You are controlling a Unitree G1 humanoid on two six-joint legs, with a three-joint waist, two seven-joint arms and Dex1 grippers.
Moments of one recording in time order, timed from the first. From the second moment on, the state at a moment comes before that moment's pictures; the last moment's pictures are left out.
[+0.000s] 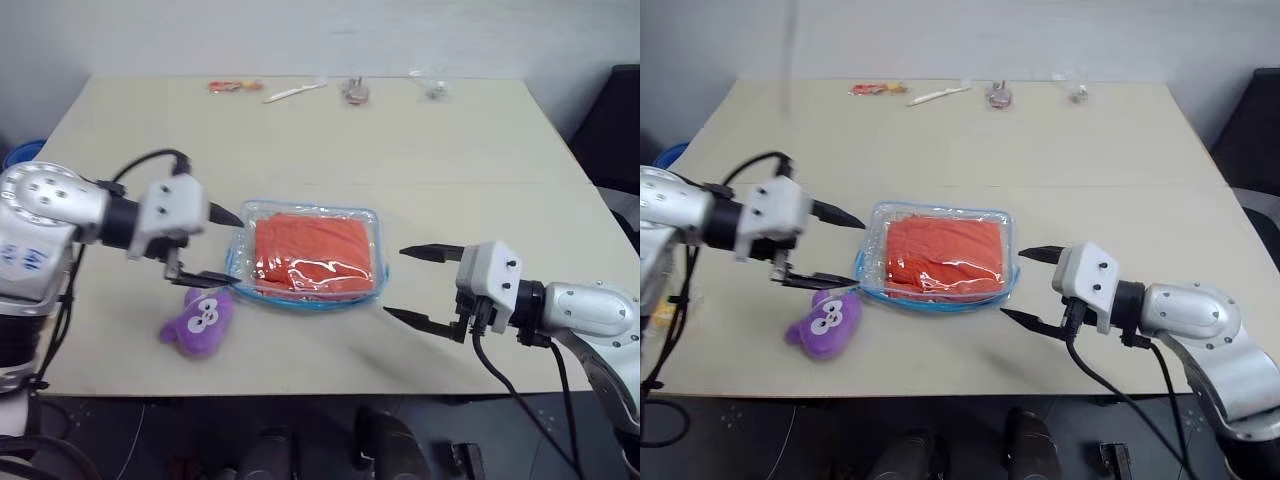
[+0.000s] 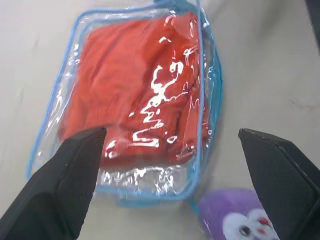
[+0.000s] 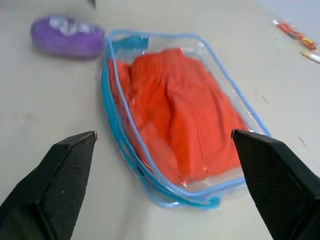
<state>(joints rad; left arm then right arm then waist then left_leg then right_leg) -0.65 1.02 -0.15 -0.15 -0.19 0.25 -1.31 -0.16 -0.80 -0.13 -0.73 0.58 0.61 0.80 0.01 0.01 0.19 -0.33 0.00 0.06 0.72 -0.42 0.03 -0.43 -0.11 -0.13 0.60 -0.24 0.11</state>
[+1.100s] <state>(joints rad) -0.54 0.85 -0.21 -0.11 0.10 0.03 -1.06 0.05 -0.74 -0.10 -0.86 0.58 0.64 0.63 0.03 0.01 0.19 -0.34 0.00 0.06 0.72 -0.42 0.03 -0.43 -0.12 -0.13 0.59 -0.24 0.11</state>
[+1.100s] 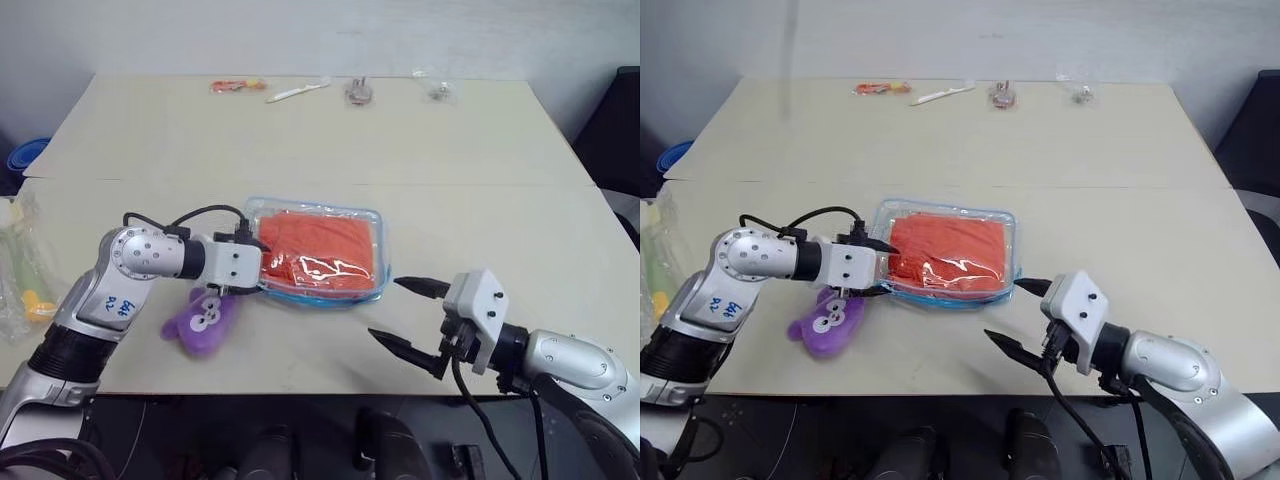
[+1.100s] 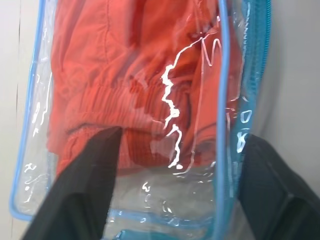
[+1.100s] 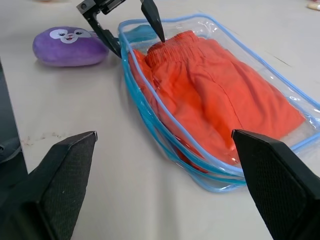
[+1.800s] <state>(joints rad) -0.50 0.87 -0.18 -0.23 -0.03 0.24 -1.15 0.05 -0.75 -0.07 -0.85 0.51 0.59 0.67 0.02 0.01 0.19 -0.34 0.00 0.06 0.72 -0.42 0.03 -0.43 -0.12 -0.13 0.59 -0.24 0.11</state>
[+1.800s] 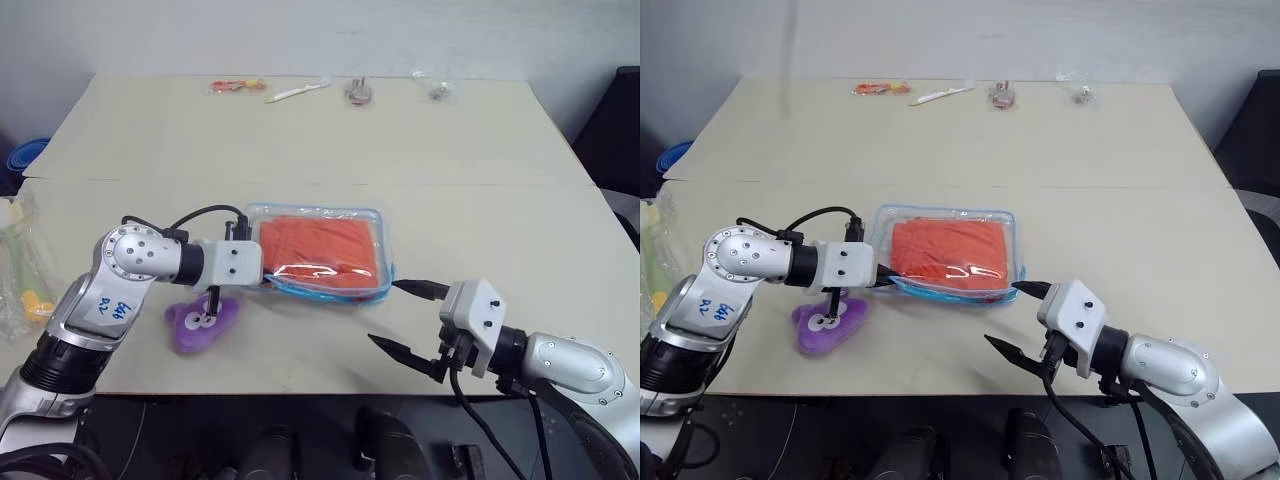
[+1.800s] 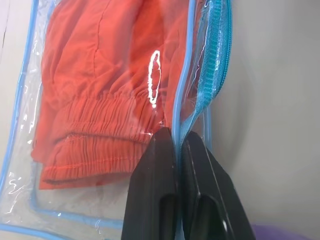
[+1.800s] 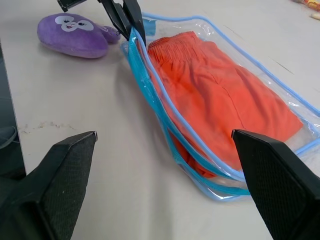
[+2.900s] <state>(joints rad) -0.50 0.86 -0.19 -0.22 -0.03 0.23 -1.15 0.00 -0.78 -0.05 -0.83 0.50 0.61 0.67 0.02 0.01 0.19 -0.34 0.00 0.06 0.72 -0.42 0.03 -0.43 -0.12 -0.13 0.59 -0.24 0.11</state>
